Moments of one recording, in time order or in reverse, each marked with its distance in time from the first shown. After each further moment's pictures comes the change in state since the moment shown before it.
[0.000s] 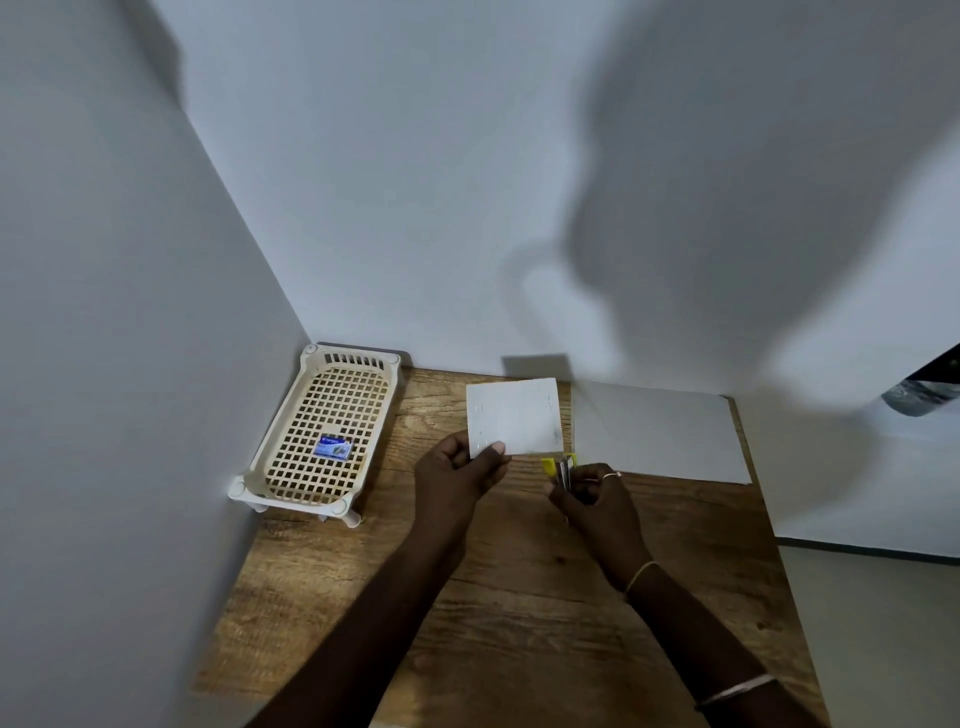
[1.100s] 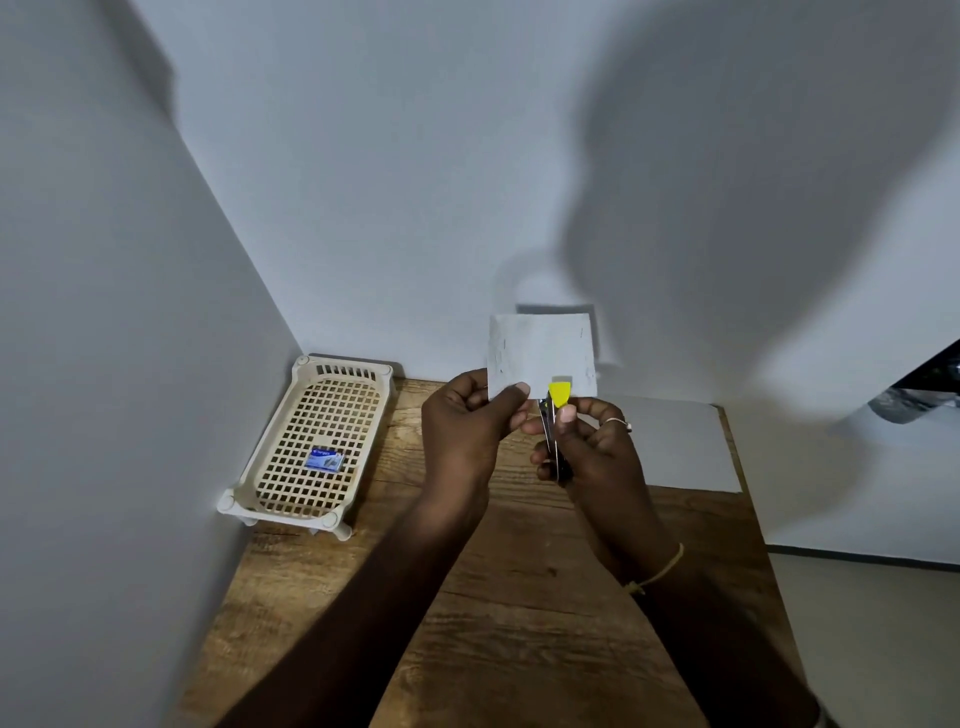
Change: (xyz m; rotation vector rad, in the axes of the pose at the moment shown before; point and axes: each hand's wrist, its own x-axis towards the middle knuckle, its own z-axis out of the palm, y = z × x) left_hand -0.005 0.079 0.064 -0.035 -0.006 0.173; right_hand -0.043 -0.149 -0.009 0.461 -0.118 -0.119
